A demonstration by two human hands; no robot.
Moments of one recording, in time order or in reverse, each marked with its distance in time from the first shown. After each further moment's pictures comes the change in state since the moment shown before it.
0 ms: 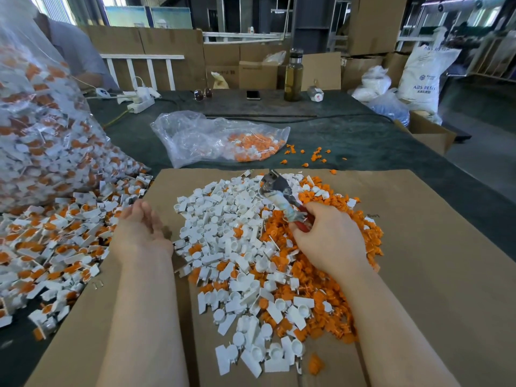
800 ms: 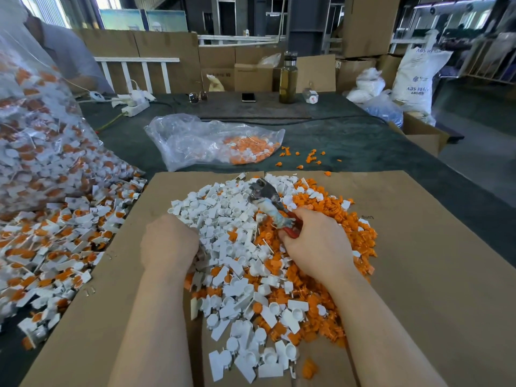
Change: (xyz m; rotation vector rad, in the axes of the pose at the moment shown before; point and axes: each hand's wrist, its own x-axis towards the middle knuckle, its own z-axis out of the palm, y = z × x) left_hand -0.001 -0.030 -0.005 1.933 -0.279 0.624; right_hand -0.002 -0.002 0.010 0.005 -0.004 -0.011
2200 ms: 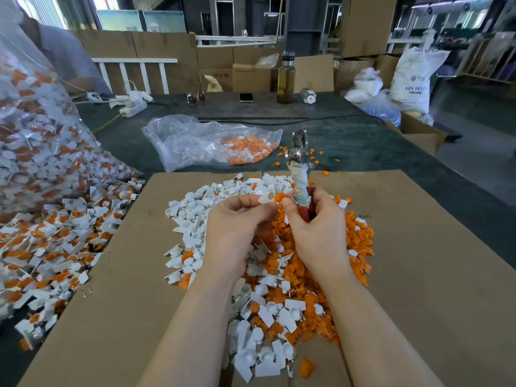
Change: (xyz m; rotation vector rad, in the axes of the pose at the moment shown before) left_hand -0.060 0.068 0.015 -1.288 -0.396 0.147; right_hand -0.005 -0.017 -0.011 0.804 0.311 -0.014
